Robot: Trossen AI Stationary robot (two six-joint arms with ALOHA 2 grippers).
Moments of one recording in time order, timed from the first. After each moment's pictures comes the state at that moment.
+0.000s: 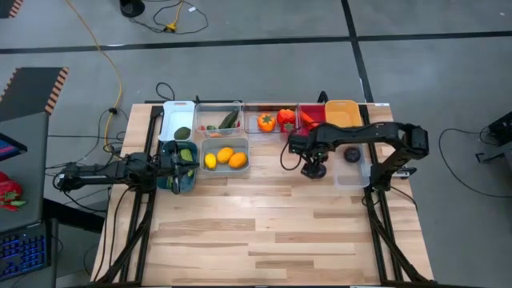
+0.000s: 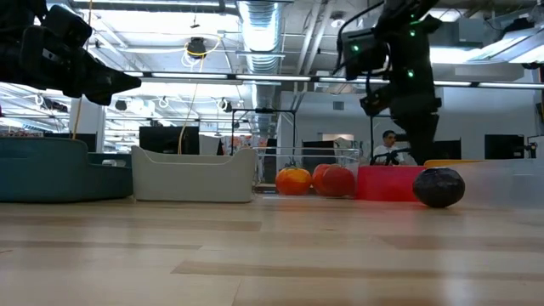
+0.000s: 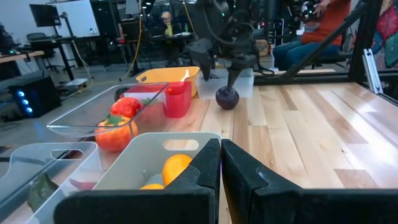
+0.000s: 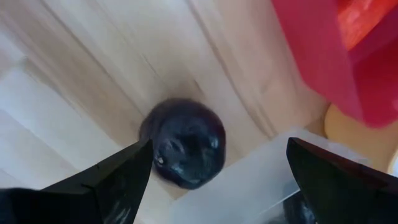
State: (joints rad) left arm 0.03 0.01 0.06 -0.12 -0.14 0.07; right arm -0.21 1.59 1.11 -1.17 0.16 0.35
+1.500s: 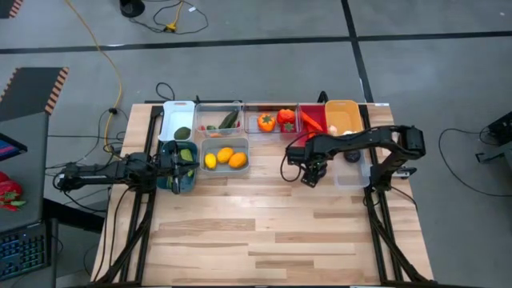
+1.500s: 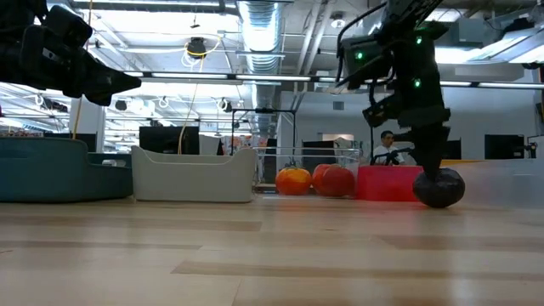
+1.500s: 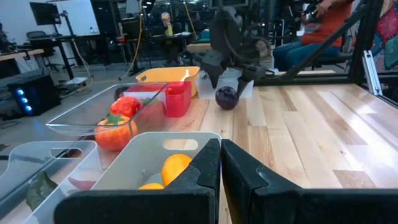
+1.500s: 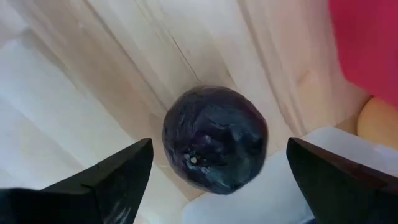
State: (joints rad) left arm 0.03 0.01 0.06 -0.12 -0.15 0.06; right arm -0.12 1.64 1.06 -1.12 0.16 0.39
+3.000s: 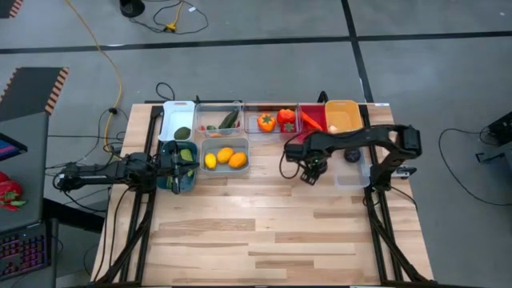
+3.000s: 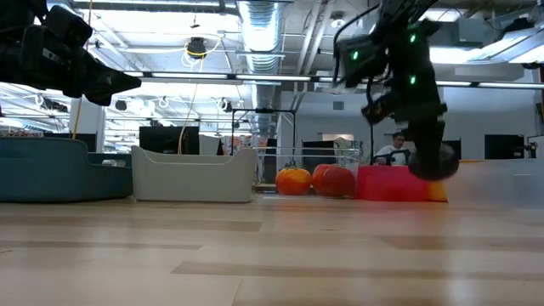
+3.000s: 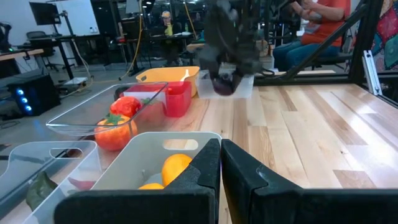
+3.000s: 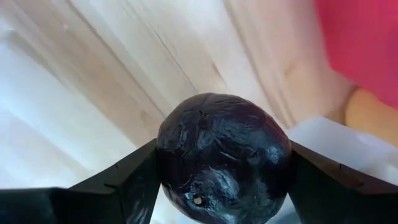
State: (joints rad) left arm 0.03 0.01 0.06 -0.12 -0.15 0.06; right arm -0.15 1.65 1.11 -1.20 0.16 0.40
